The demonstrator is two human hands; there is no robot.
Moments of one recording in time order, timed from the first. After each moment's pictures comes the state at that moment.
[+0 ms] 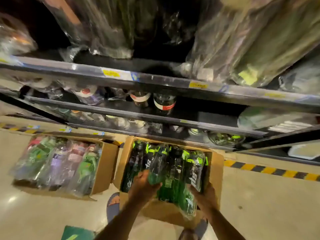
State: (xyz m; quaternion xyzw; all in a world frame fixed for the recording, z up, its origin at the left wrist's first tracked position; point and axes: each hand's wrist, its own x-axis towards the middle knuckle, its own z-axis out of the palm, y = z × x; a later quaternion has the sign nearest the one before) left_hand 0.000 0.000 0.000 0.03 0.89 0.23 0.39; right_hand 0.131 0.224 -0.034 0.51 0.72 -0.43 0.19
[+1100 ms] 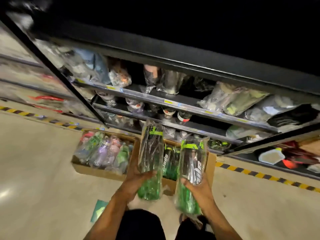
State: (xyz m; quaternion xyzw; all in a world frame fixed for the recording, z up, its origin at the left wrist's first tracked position) left_hand 0.027 -0.175 0.386 -0.16 0.67 0.62 0.38; right_hand 0.134 0.057 0.379 0.43 0.69 -0.55 0.15
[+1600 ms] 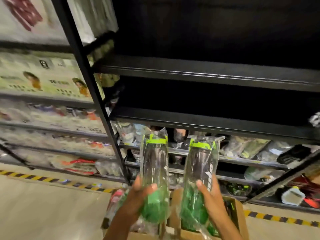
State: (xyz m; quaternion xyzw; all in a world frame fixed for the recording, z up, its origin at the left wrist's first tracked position) left_hand -0.070 -0.396 0.599 -0.02 0.60 0.73 0.32; right_hand 0.029 -0.170 0.600 0.28 0.67 -0.67 -0.12
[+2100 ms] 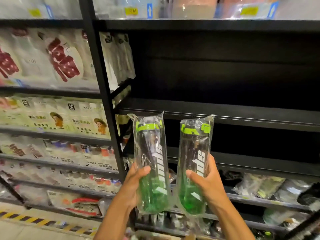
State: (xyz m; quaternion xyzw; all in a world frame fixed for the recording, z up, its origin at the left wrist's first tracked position) left_hand -0.202 -0.430 0.718 0.05 0.53 0.82 0.21; right_hand -0.098 -0.203 0.735 0.10 0.70 -0.68 -0.19
